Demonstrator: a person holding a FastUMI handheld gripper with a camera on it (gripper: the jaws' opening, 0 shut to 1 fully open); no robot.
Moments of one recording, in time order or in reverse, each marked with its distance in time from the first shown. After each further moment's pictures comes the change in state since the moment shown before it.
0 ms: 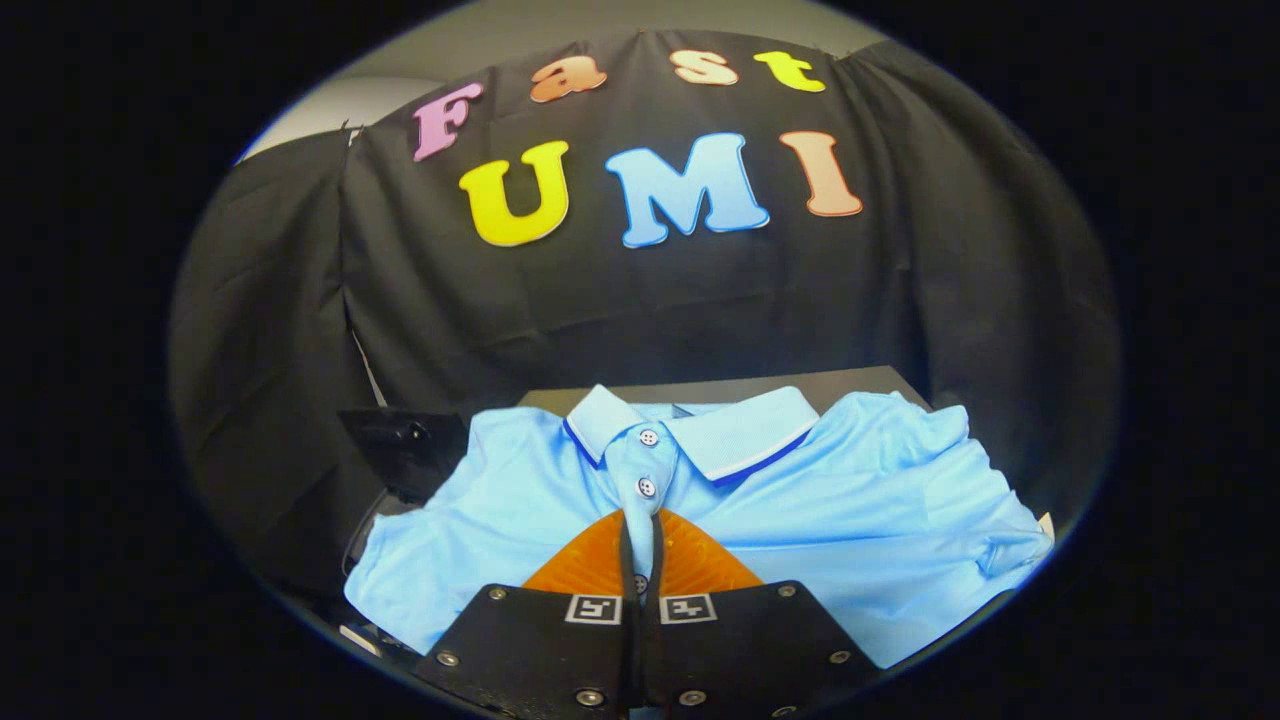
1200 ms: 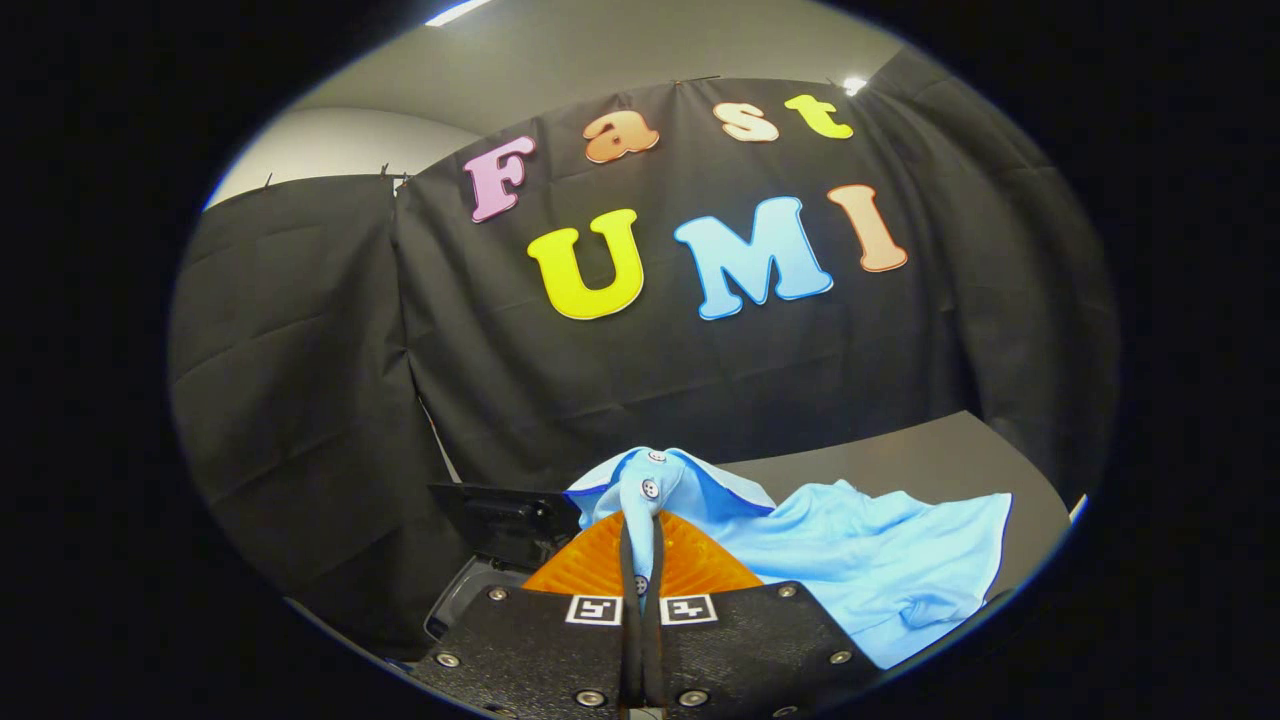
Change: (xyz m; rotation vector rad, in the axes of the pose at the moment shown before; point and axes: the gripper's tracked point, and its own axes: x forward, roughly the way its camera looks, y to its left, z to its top) arm -0.030 0.159 0.046 0.023 -0.182 0.120
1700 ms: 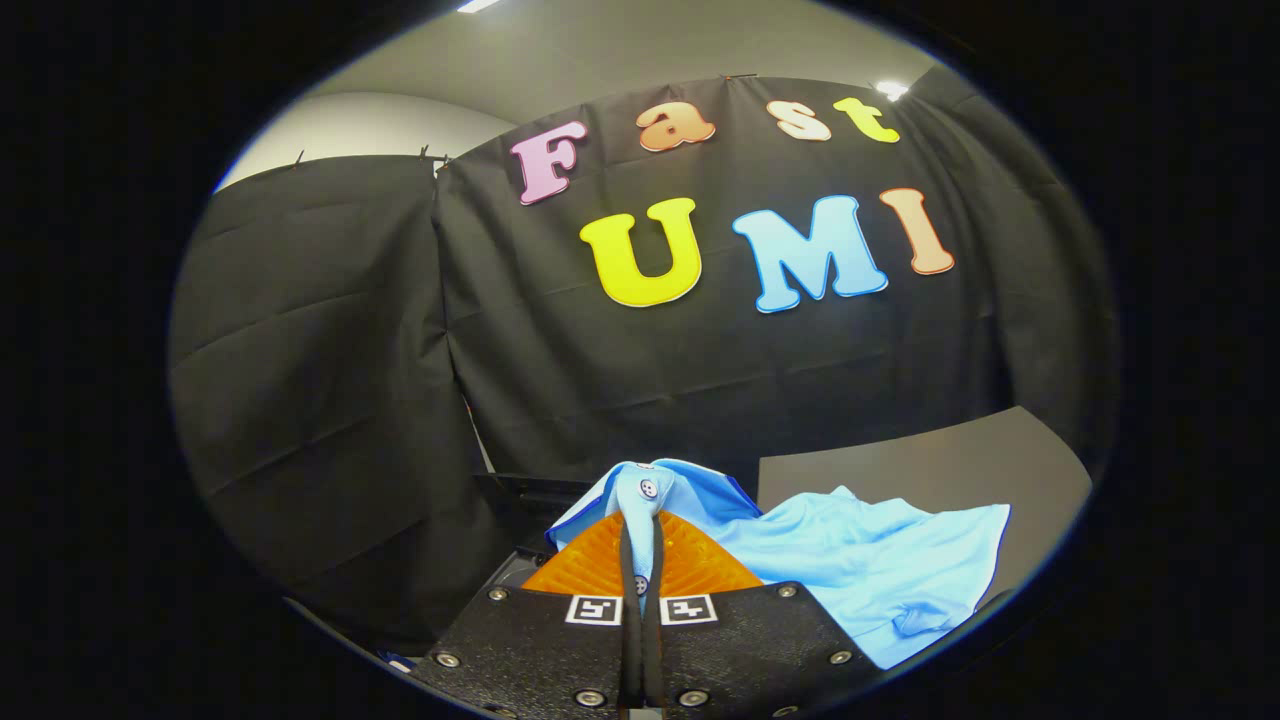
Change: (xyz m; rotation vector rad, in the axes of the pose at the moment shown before) arm 0.020 0.089 -0.023 -0.037 0.031 0.077
